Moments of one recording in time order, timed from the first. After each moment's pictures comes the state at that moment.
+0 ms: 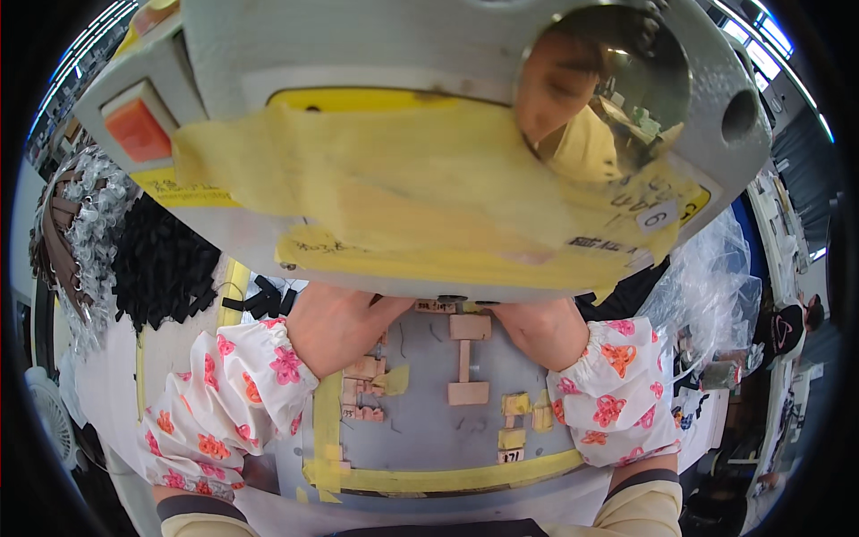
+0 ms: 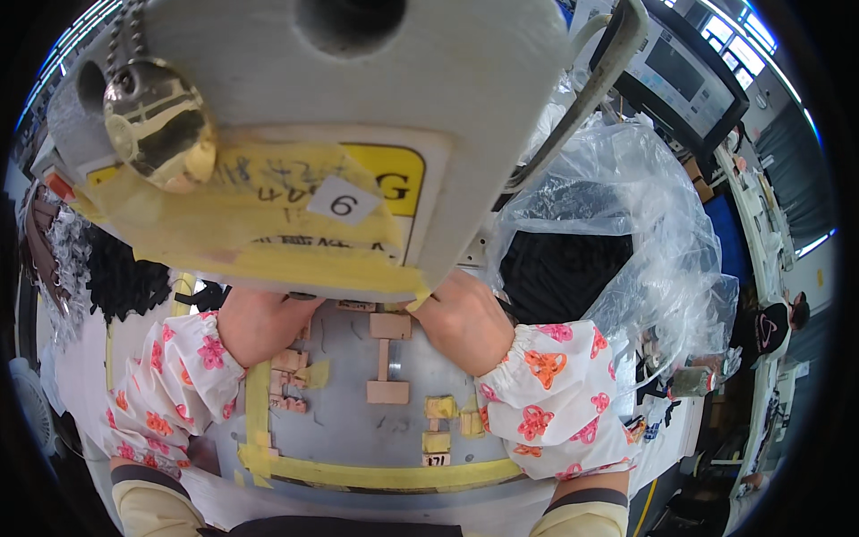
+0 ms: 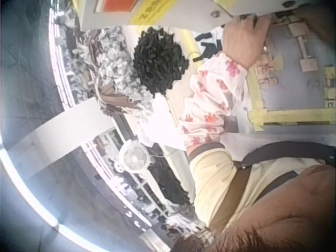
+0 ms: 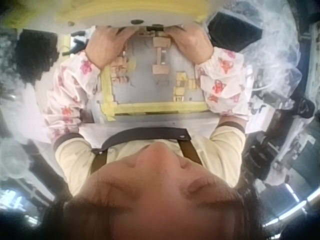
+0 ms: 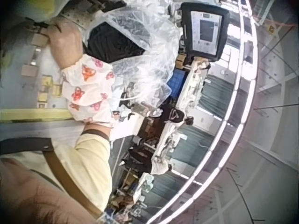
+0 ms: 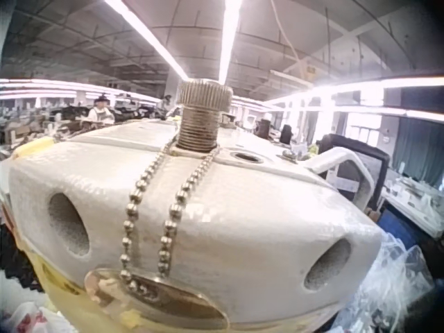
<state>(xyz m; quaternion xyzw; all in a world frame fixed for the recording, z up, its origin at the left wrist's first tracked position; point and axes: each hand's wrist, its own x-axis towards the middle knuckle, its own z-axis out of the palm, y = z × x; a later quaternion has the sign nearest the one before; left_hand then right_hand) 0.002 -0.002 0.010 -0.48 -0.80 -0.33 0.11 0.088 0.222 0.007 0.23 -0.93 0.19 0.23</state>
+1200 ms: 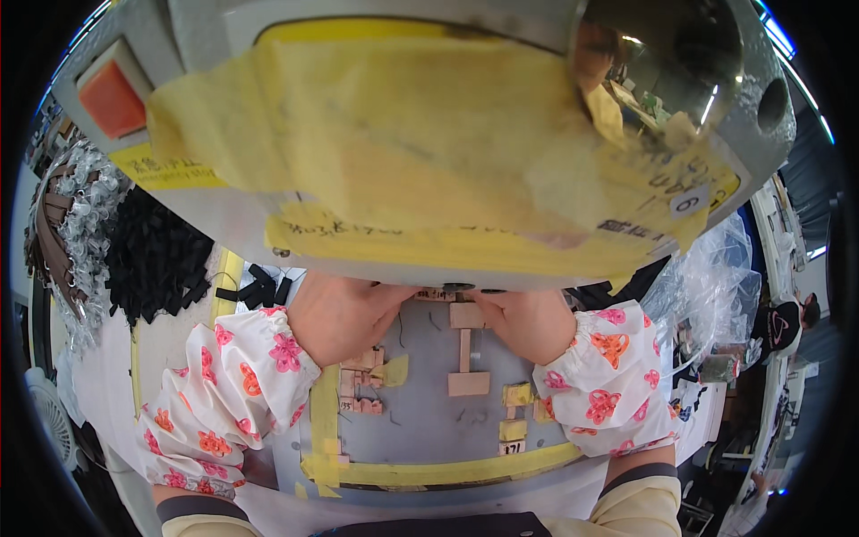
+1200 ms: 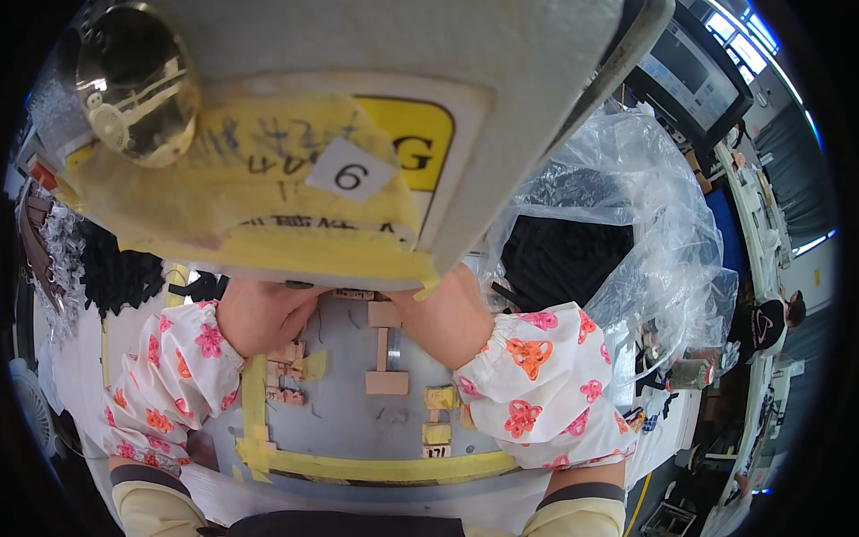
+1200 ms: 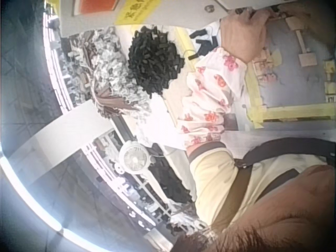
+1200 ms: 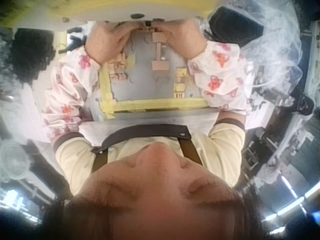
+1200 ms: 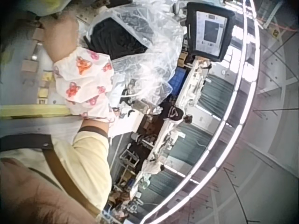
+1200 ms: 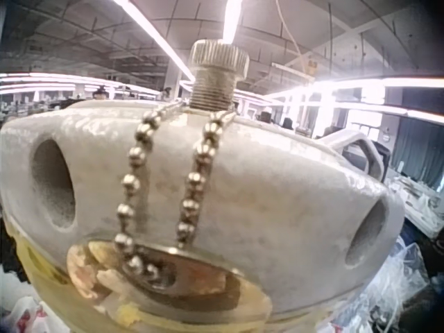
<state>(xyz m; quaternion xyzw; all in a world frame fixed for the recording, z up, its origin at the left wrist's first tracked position) -0.001 -0.005 0.004 -0.54 -0.77 -0.30 0.14 0.084 0.195 0.016 0.13 -0.95 0.22 0.15</state>
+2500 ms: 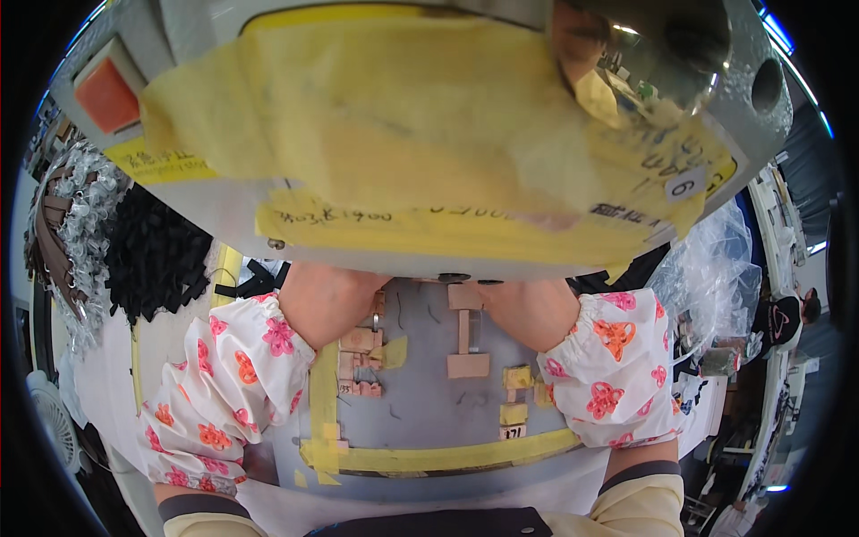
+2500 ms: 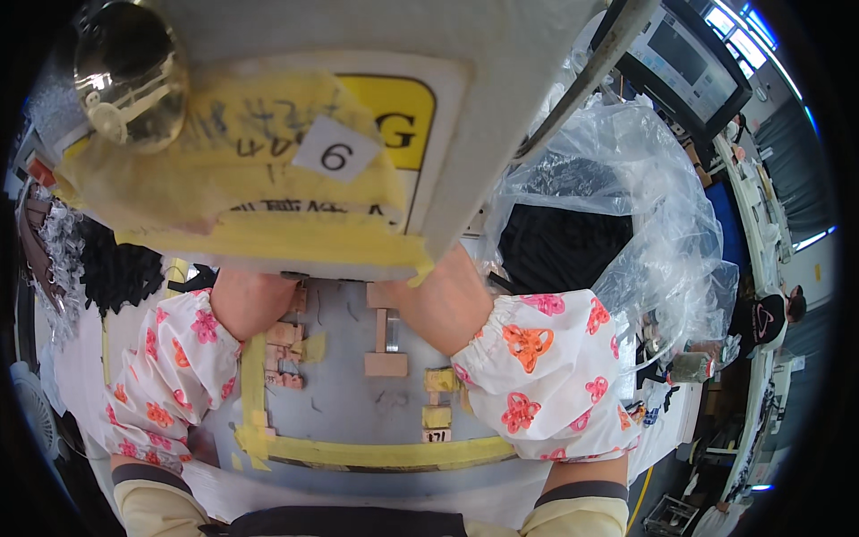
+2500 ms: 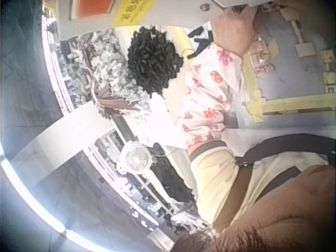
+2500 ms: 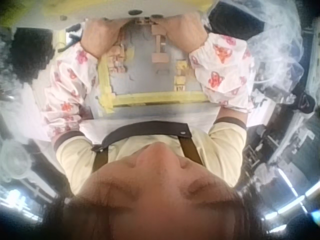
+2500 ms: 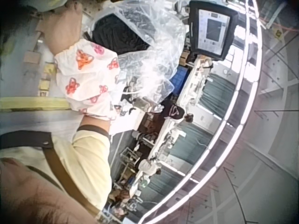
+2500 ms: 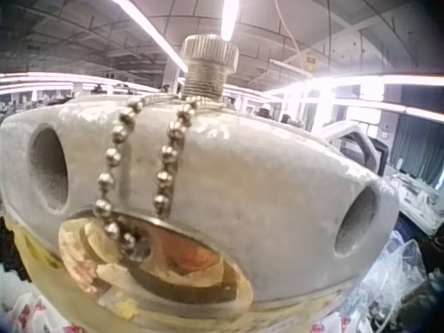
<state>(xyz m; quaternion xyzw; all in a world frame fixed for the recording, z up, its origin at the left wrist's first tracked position) -0.008 -0.007 0.002 -0.51 -0.82 -0.20 0.18 0.078 0.198 0.018 0.16 -0.95 0.20 0.17</state>
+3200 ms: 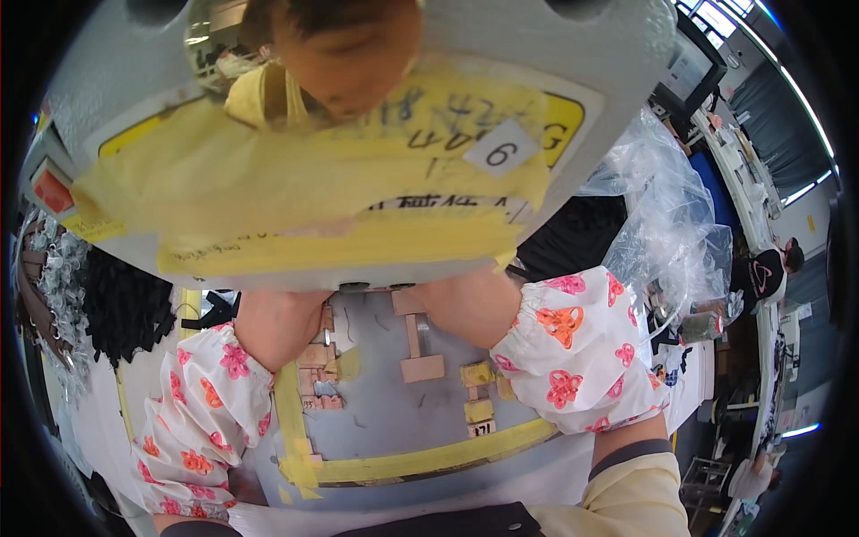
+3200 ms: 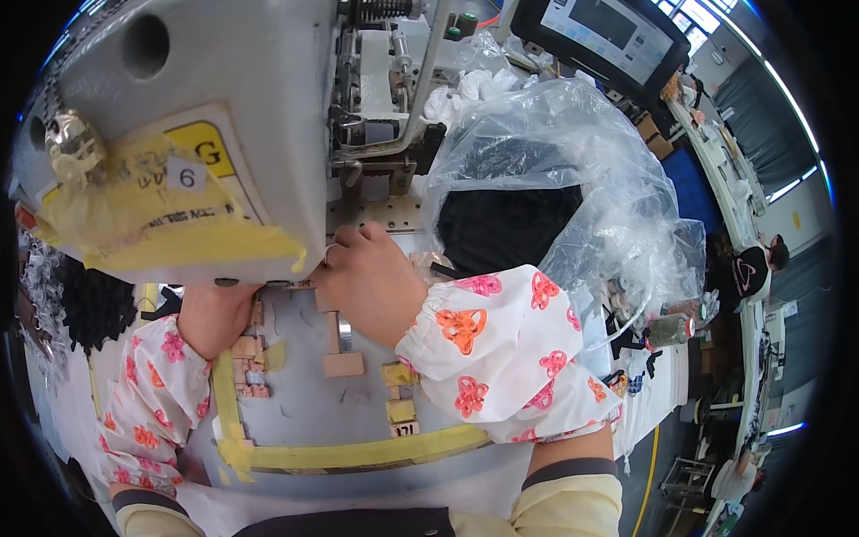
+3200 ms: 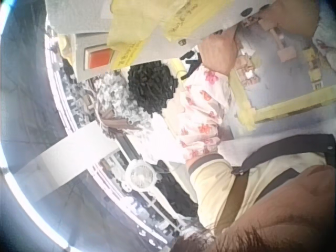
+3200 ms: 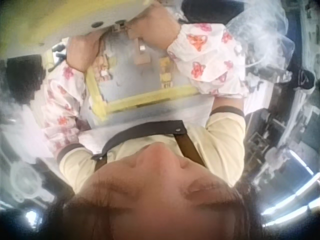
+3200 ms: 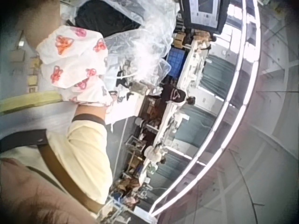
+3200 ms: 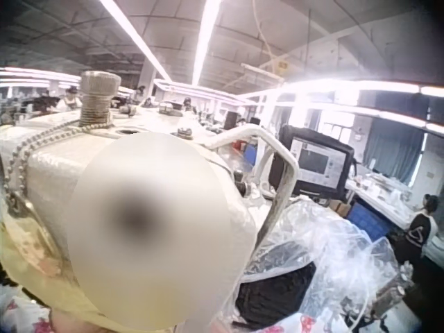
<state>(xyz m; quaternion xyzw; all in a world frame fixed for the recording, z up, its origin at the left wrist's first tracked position) -0.006 -0.005 0.003 -0.52 -0.81 -0.21 0.19 0.080 0.198 0.017 0.17 -0.97 0.04 0.19</state>
